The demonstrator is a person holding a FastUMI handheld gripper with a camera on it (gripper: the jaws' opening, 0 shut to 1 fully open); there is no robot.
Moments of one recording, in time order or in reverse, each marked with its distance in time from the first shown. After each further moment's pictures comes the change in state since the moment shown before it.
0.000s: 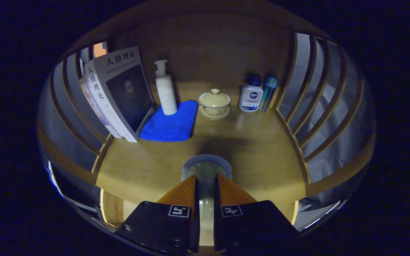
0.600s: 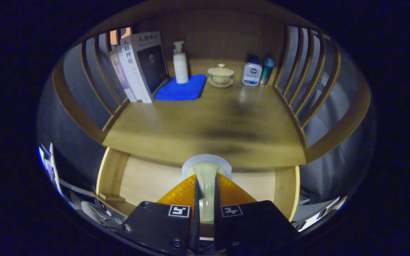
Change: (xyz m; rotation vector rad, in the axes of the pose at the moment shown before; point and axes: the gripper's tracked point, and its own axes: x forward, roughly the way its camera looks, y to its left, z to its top) arm -0.065 -0.008 -0.095 -0.043 0.072 0.046
